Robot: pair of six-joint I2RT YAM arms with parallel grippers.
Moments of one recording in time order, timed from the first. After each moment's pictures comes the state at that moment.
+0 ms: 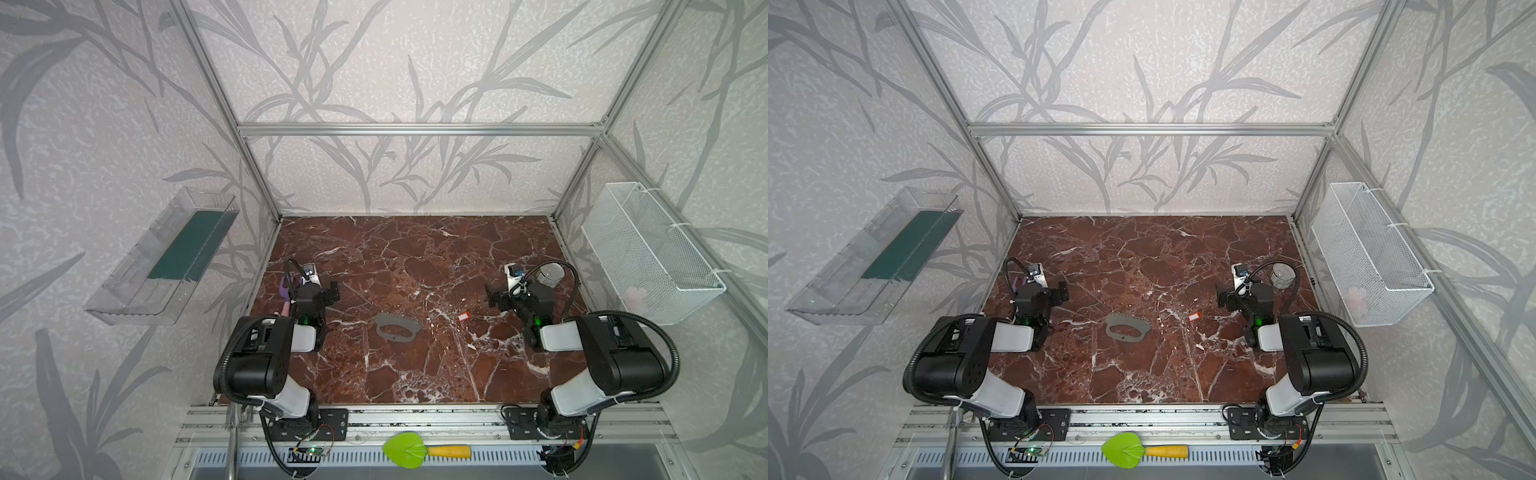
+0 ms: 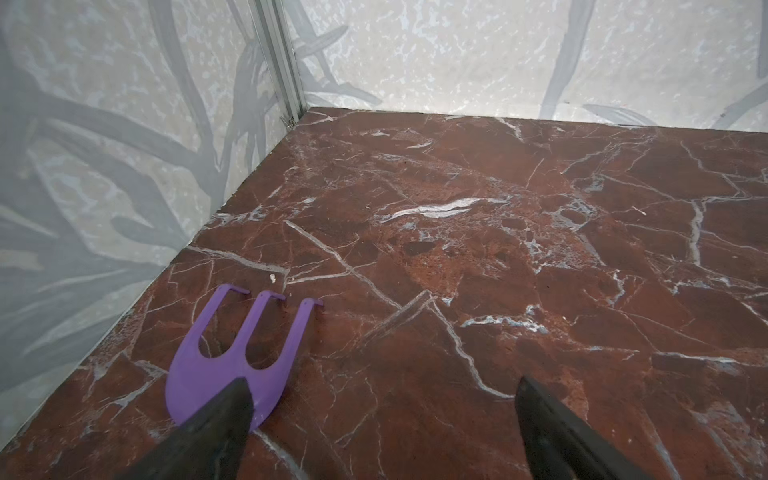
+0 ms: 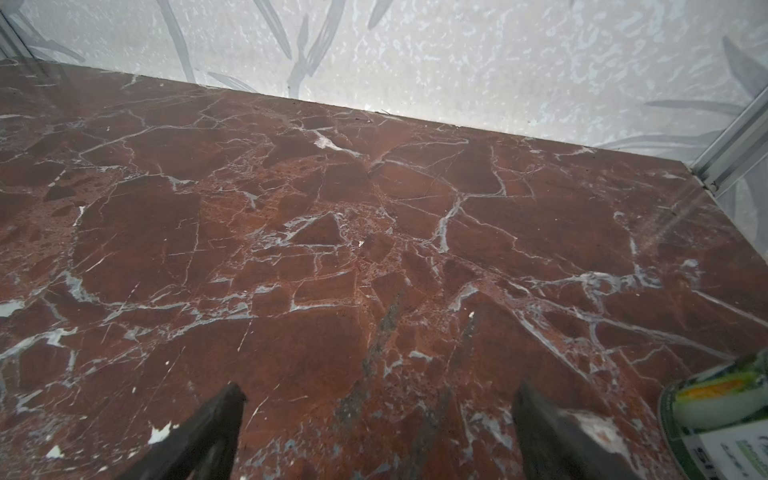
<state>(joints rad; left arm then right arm) 0.00 1.56 0.35 0.86 -0.28 -0.05 0.06 1.58 0.34 0.89 -0.19 -0.10</state>
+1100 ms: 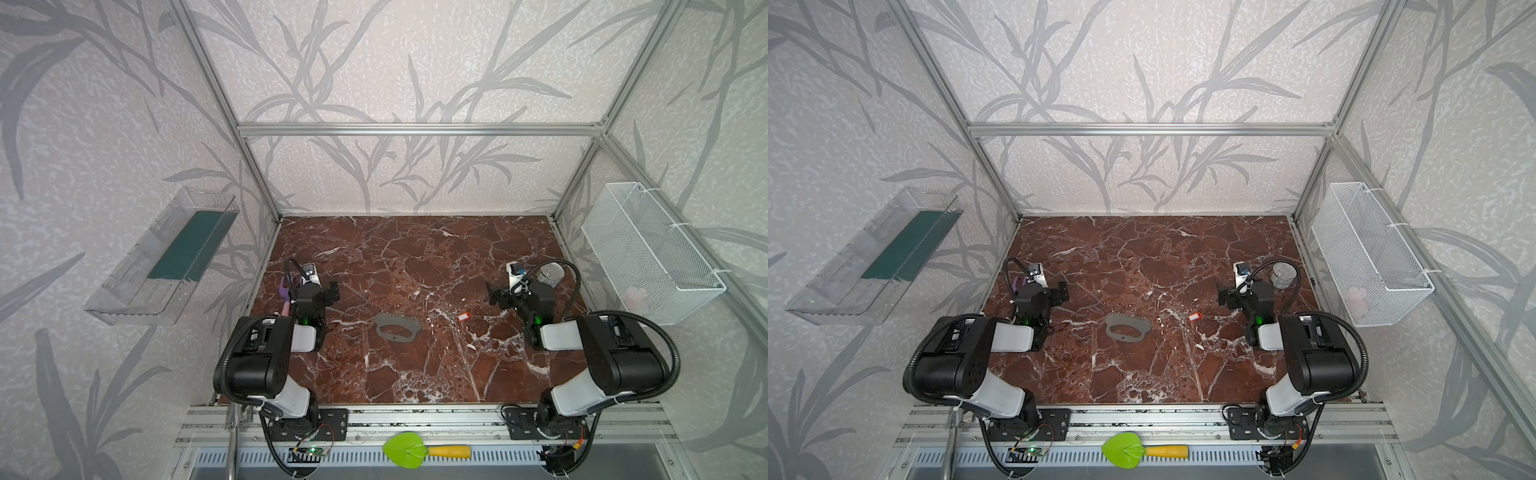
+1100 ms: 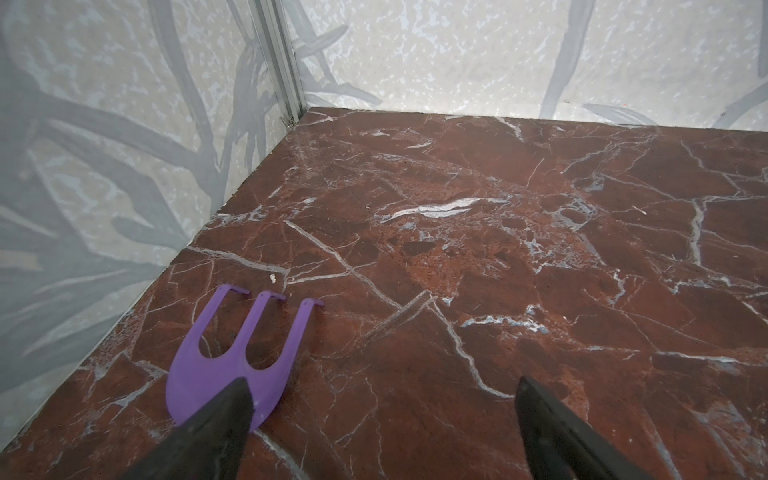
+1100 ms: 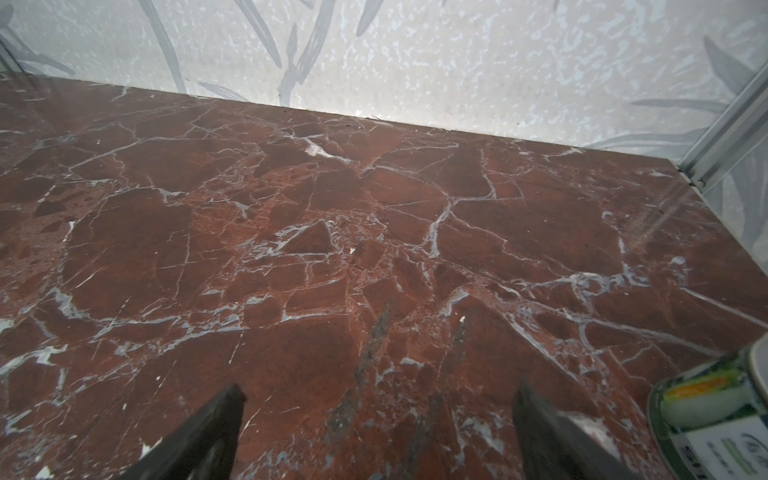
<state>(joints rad) -0.01 1.55 0.36 0.81 -0.28 -0.04 0.05 1.58 0.35 0.89 -0.15 -0.07</state>
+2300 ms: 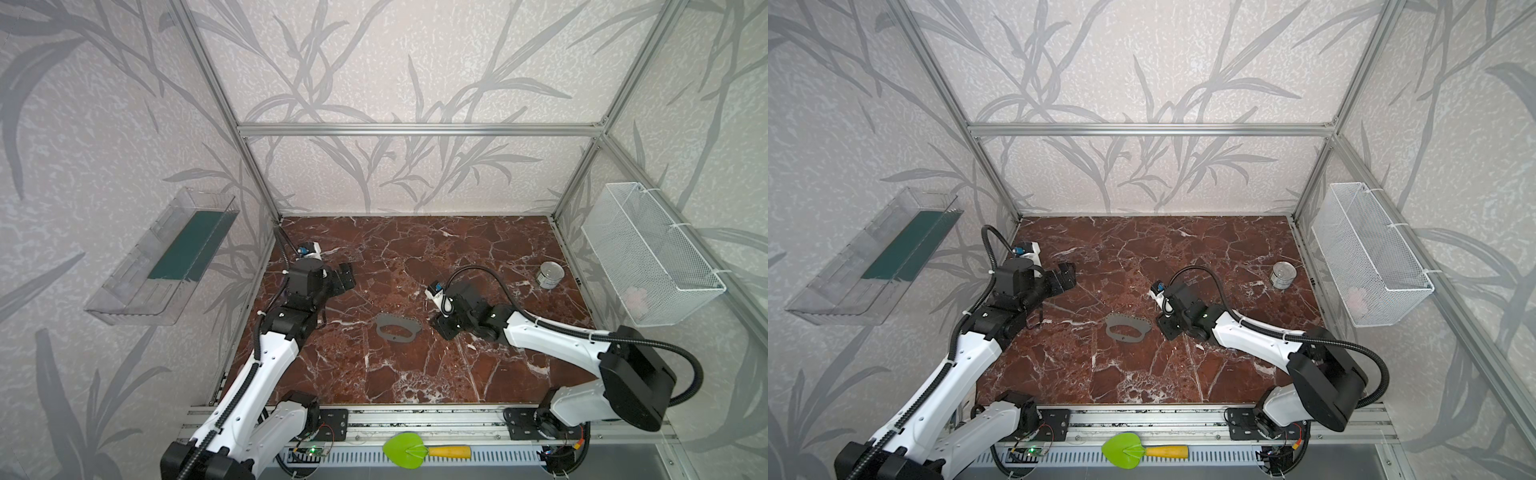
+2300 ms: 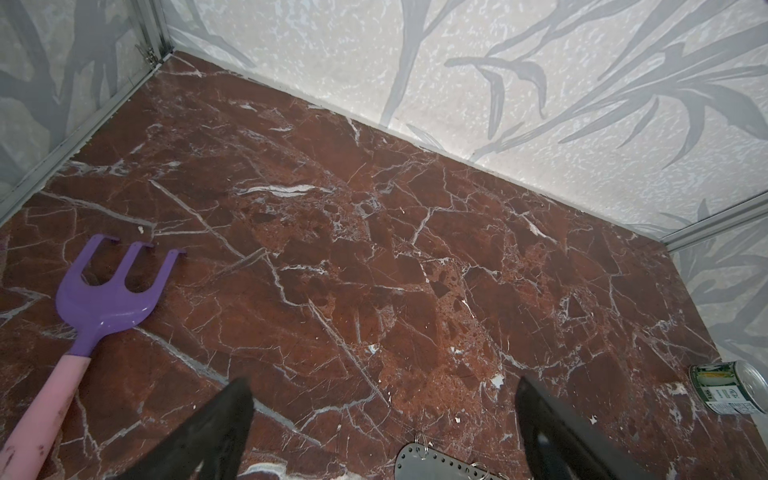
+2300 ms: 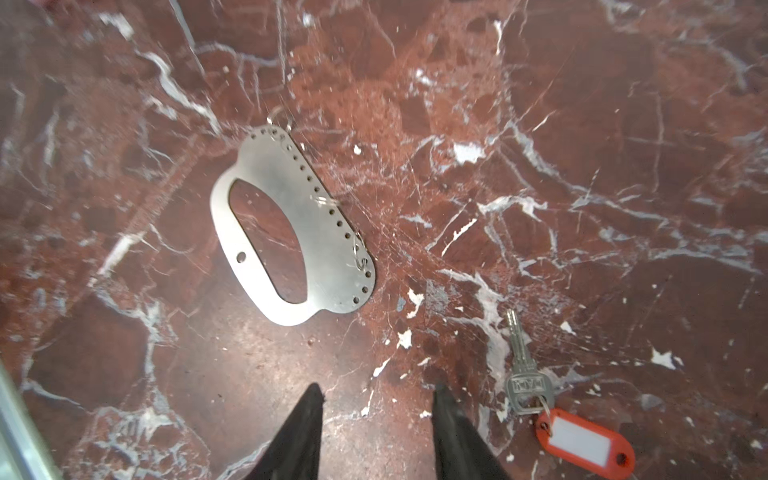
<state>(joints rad) -0.22 0.97 0.80 -0.36 -0.09 -0.48 0.80 1.47 0.82 -0.25 -0.07 0.13</state>
